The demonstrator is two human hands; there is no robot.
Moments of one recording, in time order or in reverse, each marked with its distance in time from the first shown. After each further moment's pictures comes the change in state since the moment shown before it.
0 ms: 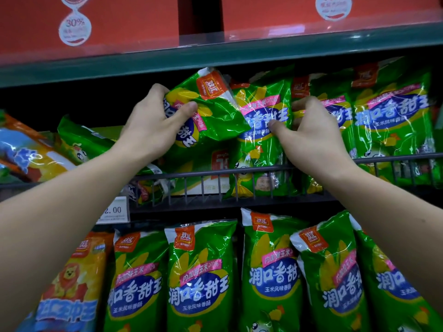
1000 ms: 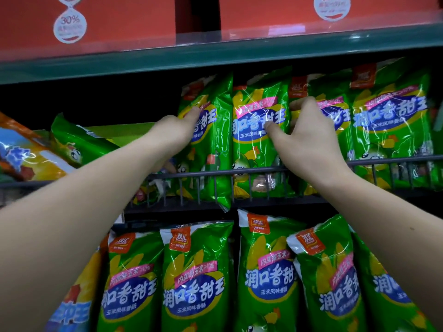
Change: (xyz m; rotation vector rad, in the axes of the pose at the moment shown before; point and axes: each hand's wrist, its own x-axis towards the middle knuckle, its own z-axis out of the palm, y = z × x) left_hand -0.001 0.025 0.028 -0.069 -0.200 -0.506; right_hand 0.000 0.003 0.004 -0.057 0.043 -0.072
